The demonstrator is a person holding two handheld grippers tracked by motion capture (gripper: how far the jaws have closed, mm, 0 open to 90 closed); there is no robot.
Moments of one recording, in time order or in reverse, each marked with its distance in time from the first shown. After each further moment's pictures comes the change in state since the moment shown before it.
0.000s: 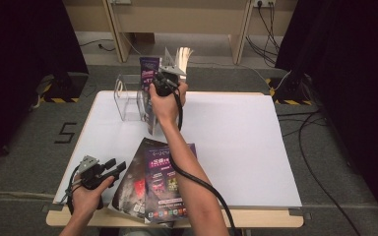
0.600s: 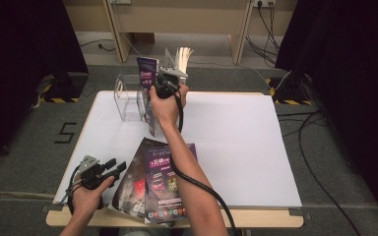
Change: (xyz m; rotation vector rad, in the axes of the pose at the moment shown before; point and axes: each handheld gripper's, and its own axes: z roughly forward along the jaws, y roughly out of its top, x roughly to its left) left arm -0.001 0.000 0.001 0.002 -0.001 0.006; right arm 0.003 -0.002 -0.010 0.013 0.036 0.029
